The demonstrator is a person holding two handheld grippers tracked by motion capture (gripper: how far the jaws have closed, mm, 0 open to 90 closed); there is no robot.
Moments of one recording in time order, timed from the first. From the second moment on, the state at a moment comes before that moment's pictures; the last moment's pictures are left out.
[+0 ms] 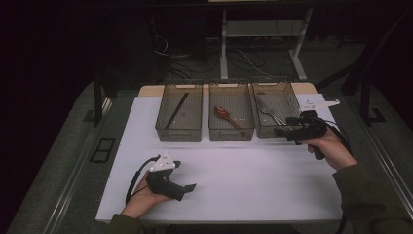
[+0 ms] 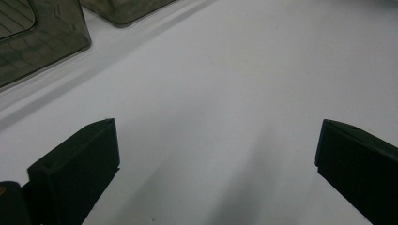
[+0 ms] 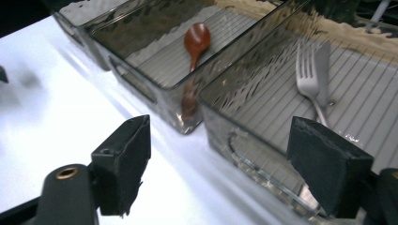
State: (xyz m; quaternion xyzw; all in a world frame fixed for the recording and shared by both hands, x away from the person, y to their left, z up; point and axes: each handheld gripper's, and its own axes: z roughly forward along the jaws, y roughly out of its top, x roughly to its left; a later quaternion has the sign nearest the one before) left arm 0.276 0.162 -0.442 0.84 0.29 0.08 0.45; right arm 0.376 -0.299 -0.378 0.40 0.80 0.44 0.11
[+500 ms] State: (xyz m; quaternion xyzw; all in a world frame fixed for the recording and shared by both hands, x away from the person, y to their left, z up) left arm 0.274 0.161 -0.442 0.84 0.29 0.08 0.45; right arm 0.334 -0.292 -0.400 0.36 0.81 0.45 0.13
